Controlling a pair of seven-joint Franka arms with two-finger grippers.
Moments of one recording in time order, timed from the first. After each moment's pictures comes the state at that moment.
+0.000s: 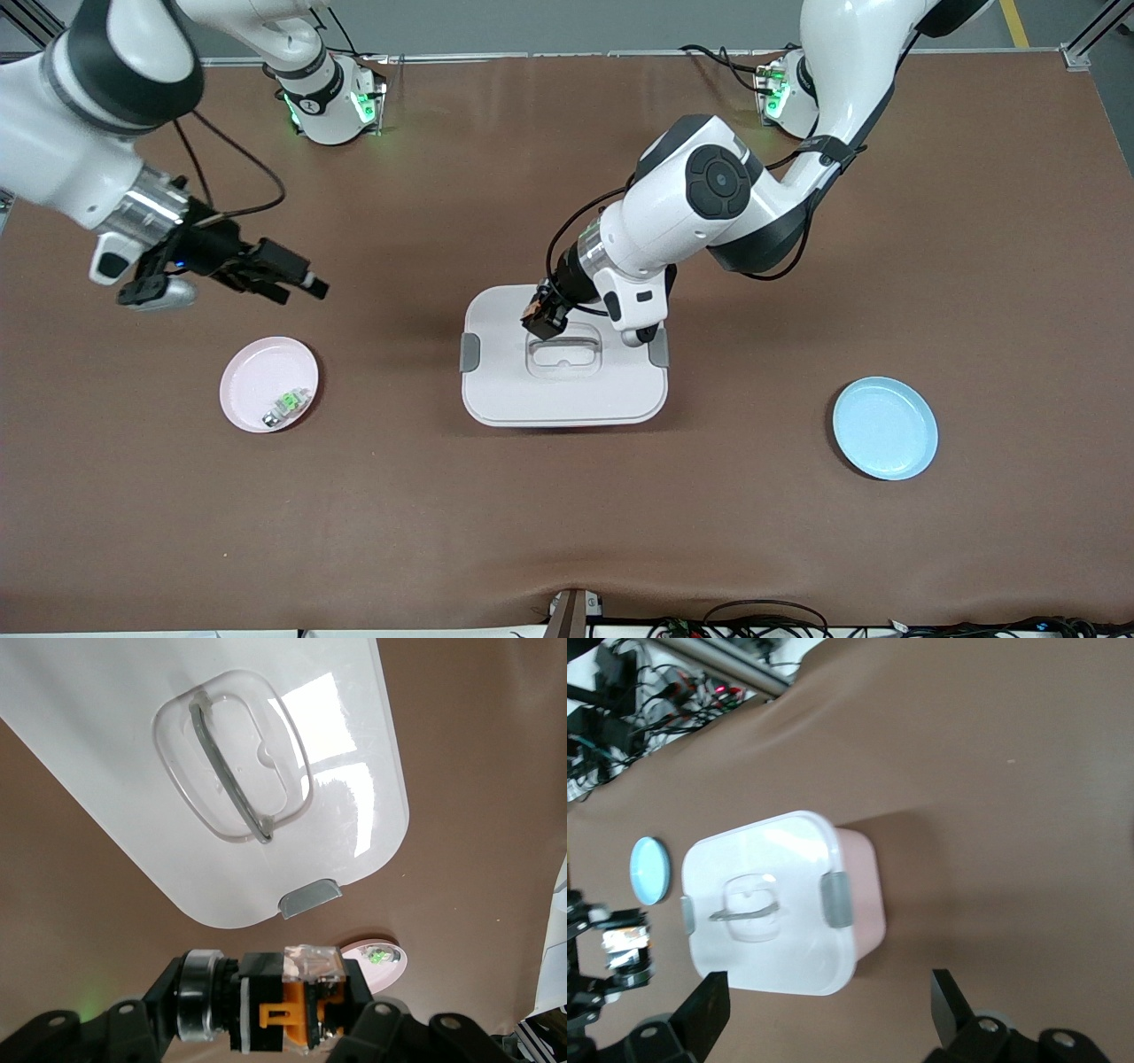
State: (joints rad) left arm -0.30 0.61 -0.53 -1.31 -0.14 2.20 -1.78; right arm 0.23 -0.08 -0.04 -2.05 0.66 2.20 0.03
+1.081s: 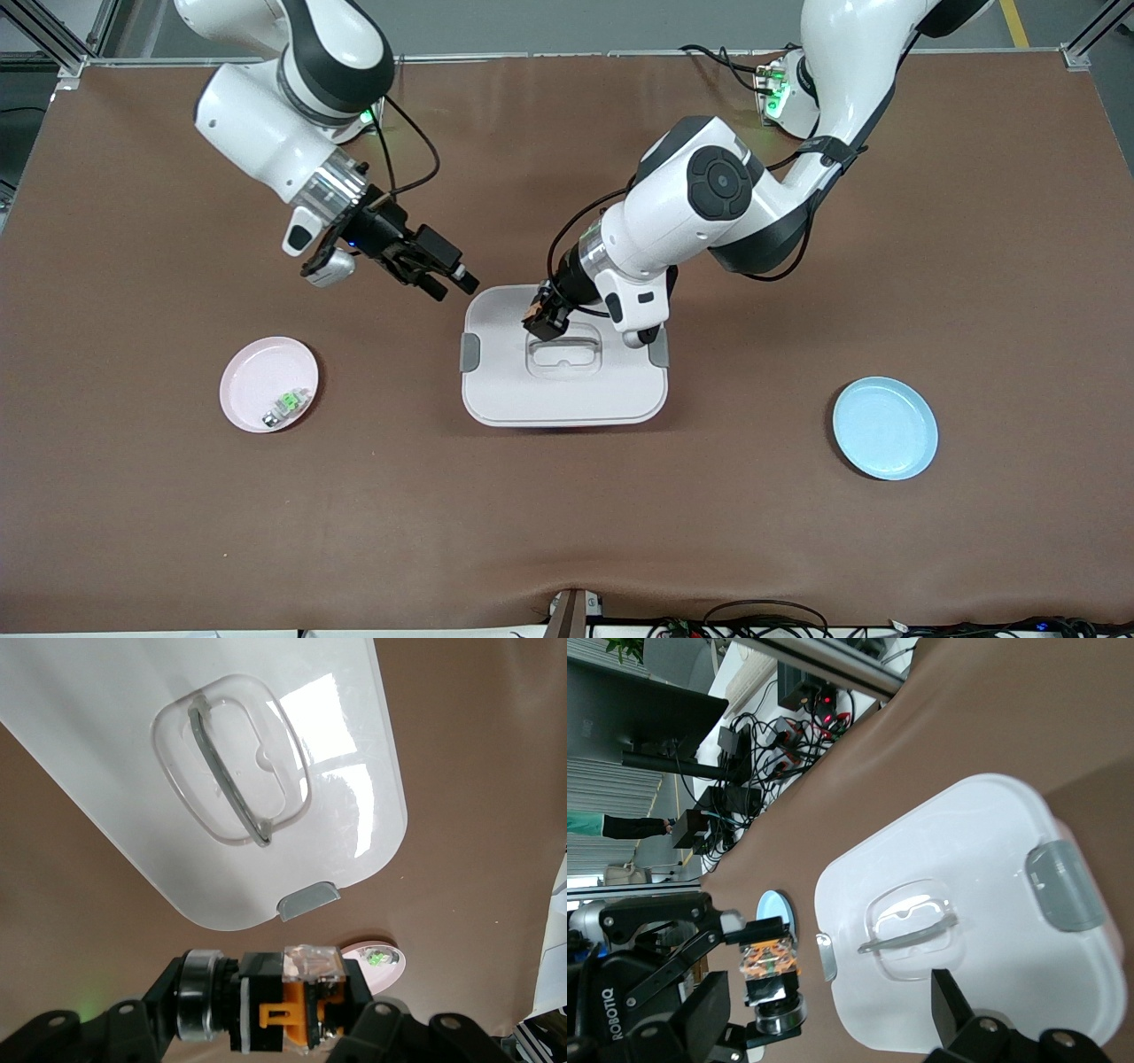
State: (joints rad) left arm -0.30 0.61 -0.53 -1.31 -0.14 2.20 -1.78; right arm 0.63 0.03 -0.04 -2.12 1.14 2.78 0.04
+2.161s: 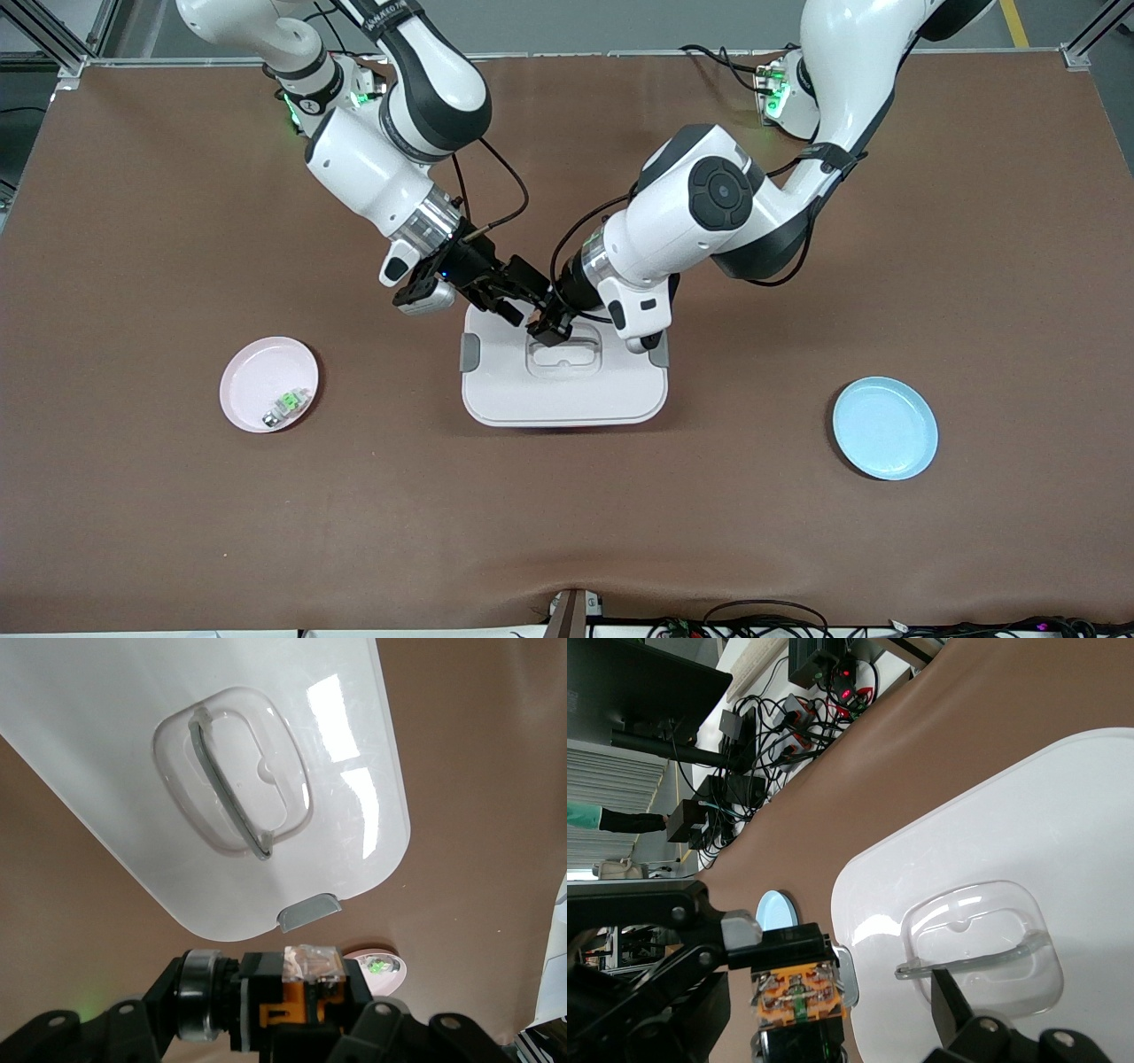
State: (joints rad) left arm -0.30 0.62 -0.52 -1.31 -0.14 2.20 -1.78; right arm 0.73 0.28 -0.04 -1.90 1.17 2.87 0.04
